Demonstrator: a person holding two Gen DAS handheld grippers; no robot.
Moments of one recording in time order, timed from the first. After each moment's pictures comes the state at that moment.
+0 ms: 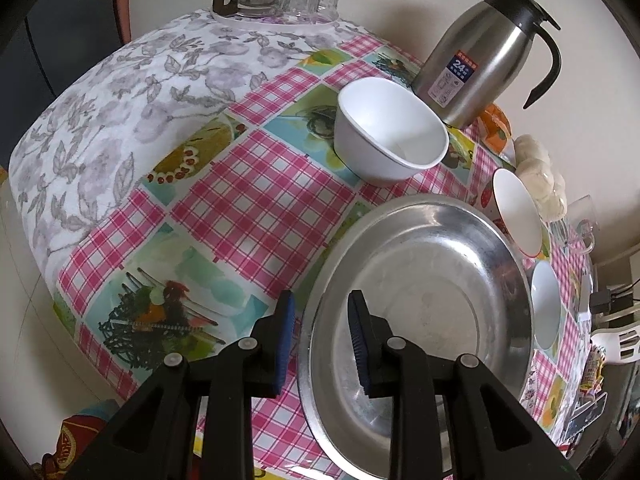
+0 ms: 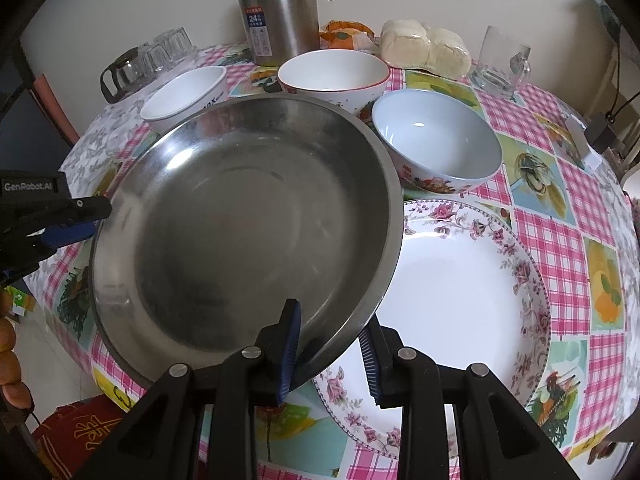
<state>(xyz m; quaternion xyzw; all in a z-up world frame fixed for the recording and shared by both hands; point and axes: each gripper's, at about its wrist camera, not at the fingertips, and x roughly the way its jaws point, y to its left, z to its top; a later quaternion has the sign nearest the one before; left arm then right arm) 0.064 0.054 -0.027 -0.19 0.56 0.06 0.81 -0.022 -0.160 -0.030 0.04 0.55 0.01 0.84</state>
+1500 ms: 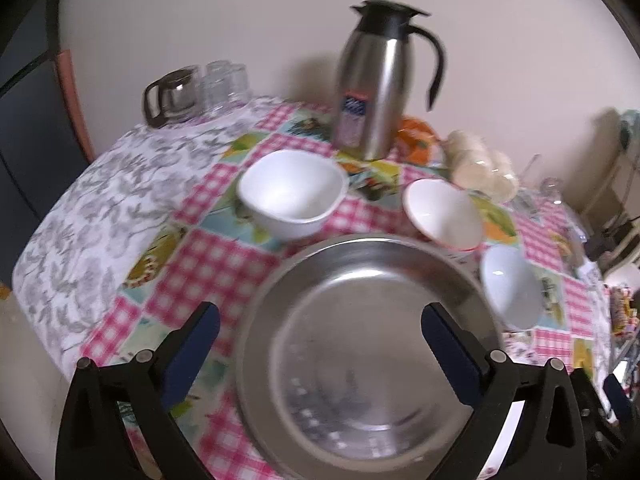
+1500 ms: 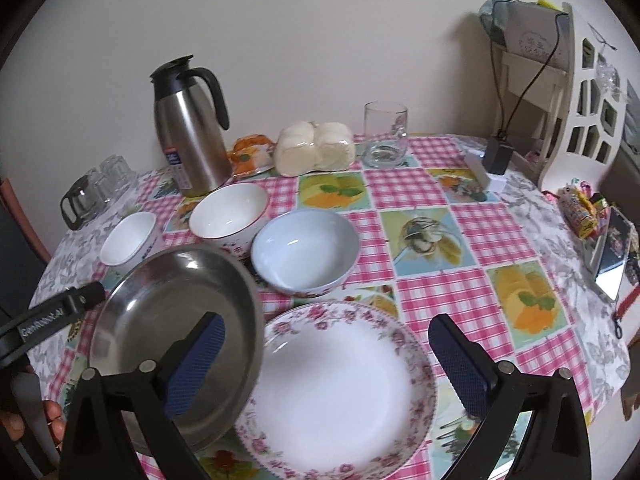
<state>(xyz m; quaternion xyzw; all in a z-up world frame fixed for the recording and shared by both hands) 0.054 -0.017 0.020 -0.06 0.45 -0.02 0.89 -0.049 -0.235 0.040 0.10 0.40 -0.12 0.90</state>
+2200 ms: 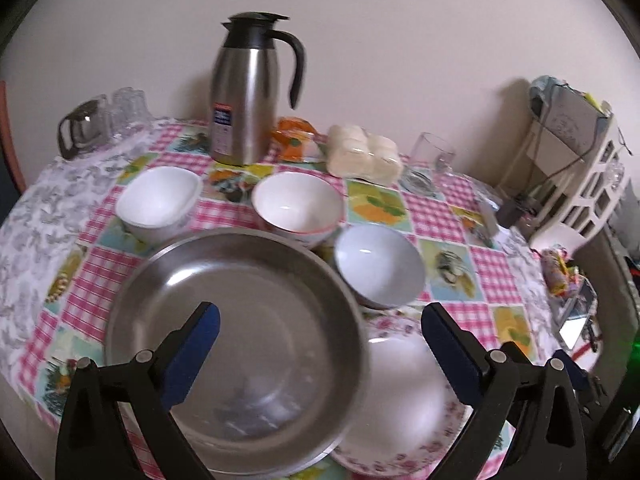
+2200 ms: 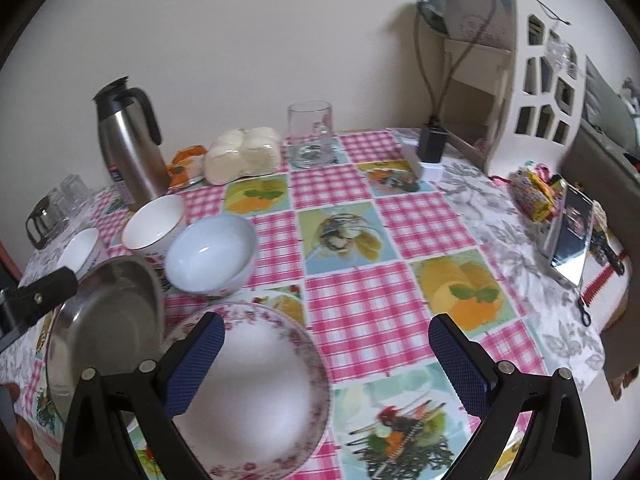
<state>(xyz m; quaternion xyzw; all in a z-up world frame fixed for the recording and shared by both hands) 0.021 -0.107 0.037 -0.05 0.43 -0.16 0.89 -0.080 -0.309 0.035 0.11 0.39 -0.19 0.89</state>
